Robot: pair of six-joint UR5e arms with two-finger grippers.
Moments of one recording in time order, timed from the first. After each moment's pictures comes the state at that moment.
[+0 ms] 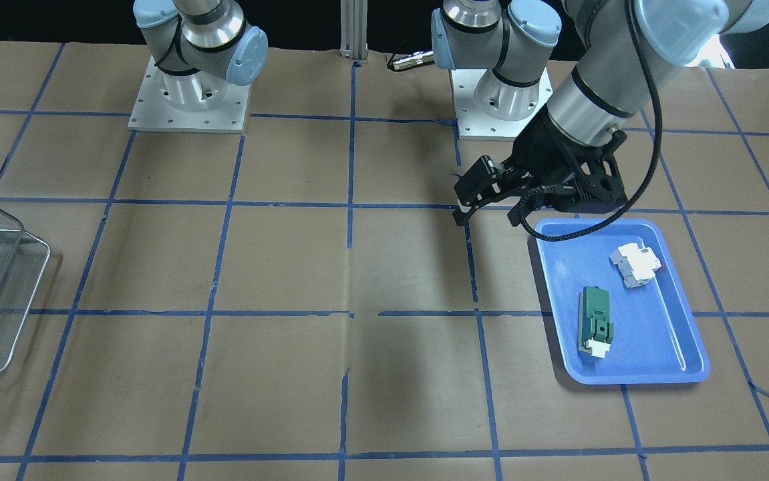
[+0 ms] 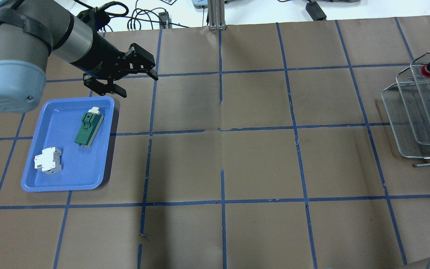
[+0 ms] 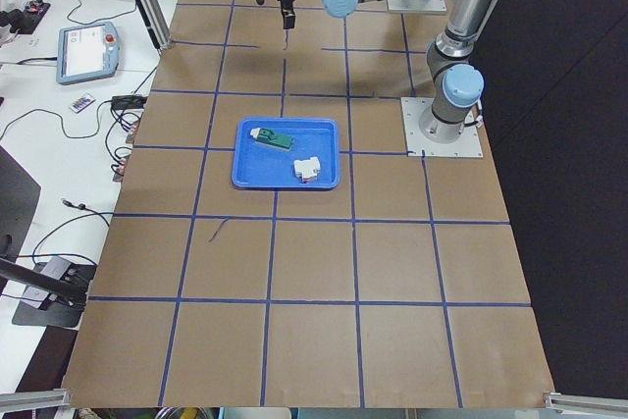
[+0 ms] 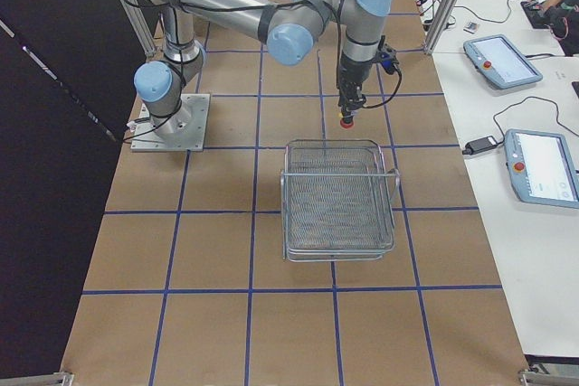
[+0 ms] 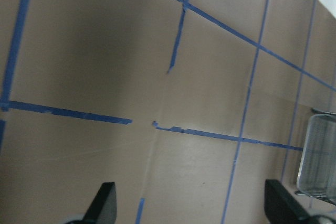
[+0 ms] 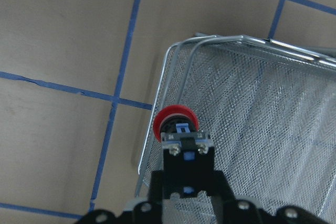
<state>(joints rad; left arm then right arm) -1.54 -1.60 -1.67 -1.34 1.31 -0.21 1.08 -1.31 1.38 -1.67 -1.69 -0.73</state>
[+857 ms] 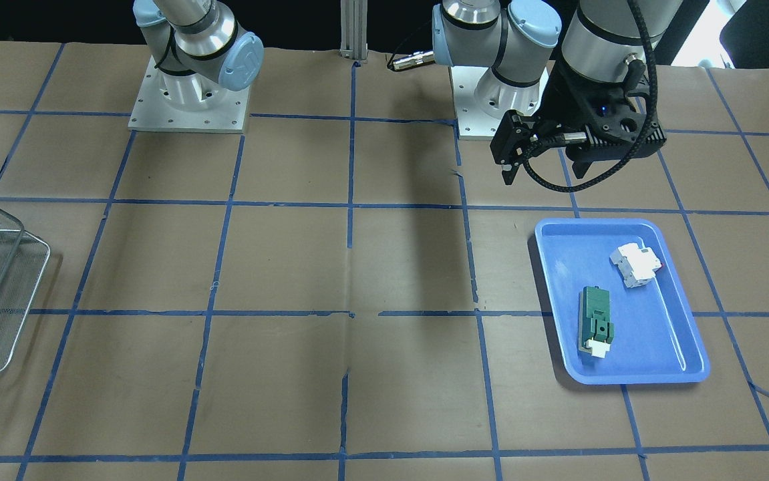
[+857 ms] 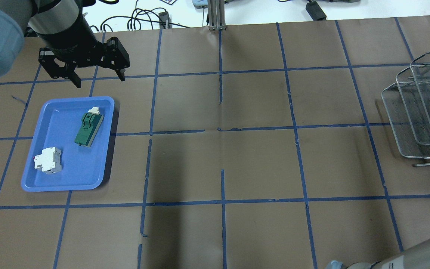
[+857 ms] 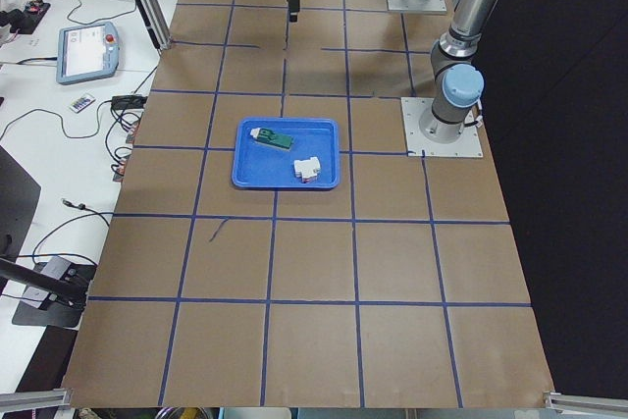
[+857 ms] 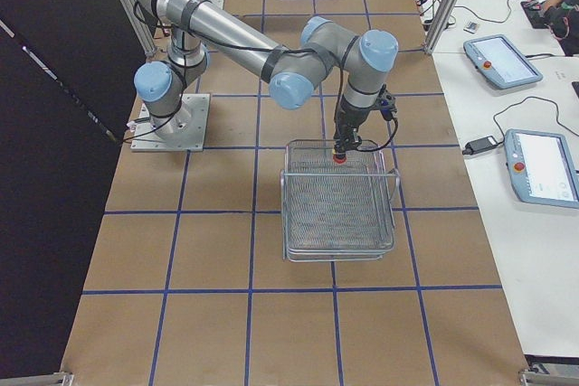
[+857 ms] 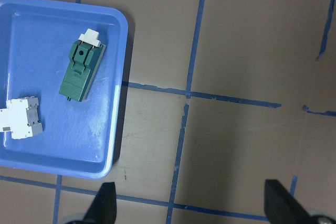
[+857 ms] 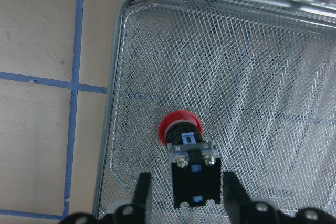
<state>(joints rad) -1.58 -1.59 -1.50 -1.60 1.60 -0.10 0.99 -1.25 1.39 -1.67 -1.70 -0.75</state>
